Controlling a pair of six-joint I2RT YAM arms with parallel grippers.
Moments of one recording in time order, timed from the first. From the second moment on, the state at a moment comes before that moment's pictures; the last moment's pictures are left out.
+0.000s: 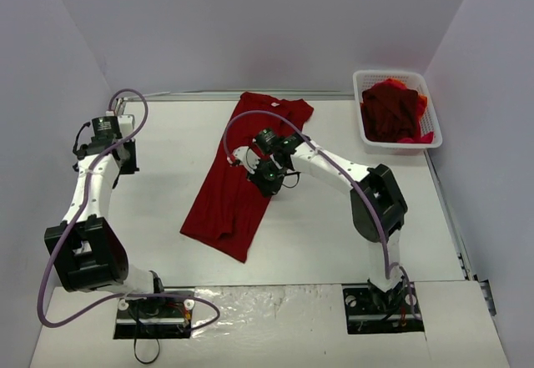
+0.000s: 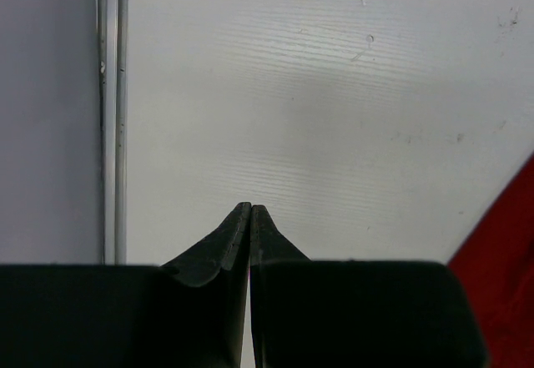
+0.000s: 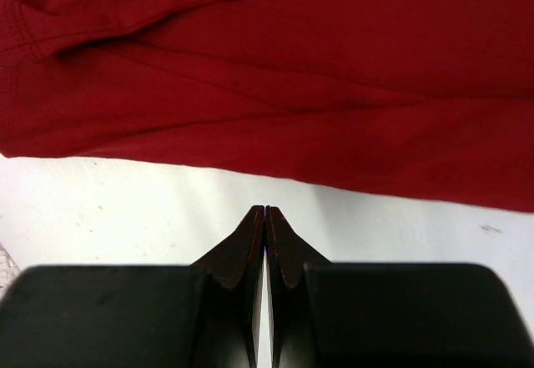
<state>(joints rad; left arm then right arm) 0.22 1.44 1.21 -0.70 -0.04 0.14 0.72 1.96 1.57 -0.81 -0.33 -0.45</state>
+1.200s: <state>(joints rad) 0.24 1.44 1.18 -0.68 0.04 0.14 0.76 2.03 1.41 -0.75 -0.37 -0.48</state>
